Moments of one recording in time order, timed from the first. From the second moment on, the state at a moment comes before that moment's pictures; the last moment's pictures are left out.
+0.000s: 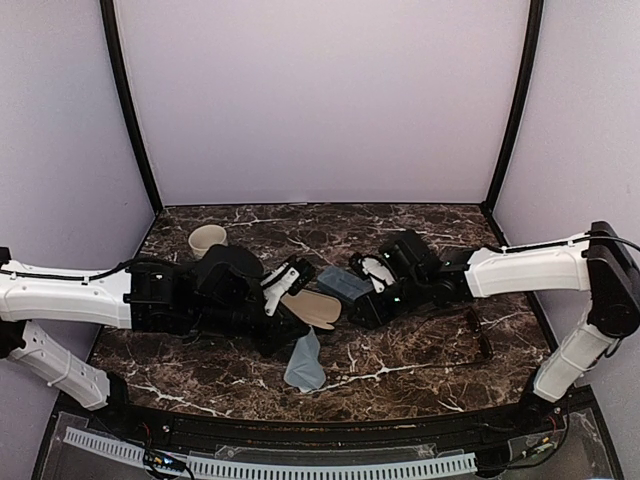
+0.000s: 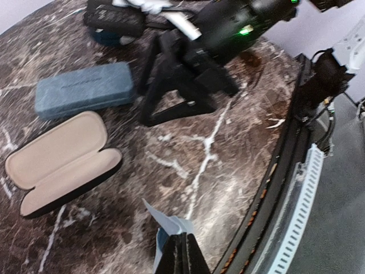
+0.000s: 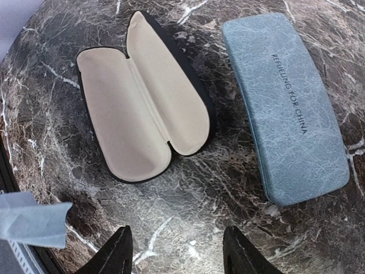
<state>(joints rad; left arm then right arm) -1.18 1.31 0.96 -0.35 -0.03 -0.31 0.88 1.59 0.96 -0.27 -0.16 0.26</state>
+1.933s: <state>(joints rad) -1.04 1.50 0.76 -0.13 0.07 -0.44 1.04 1.81 0.99 -0.19 -0.19 0.37</state>
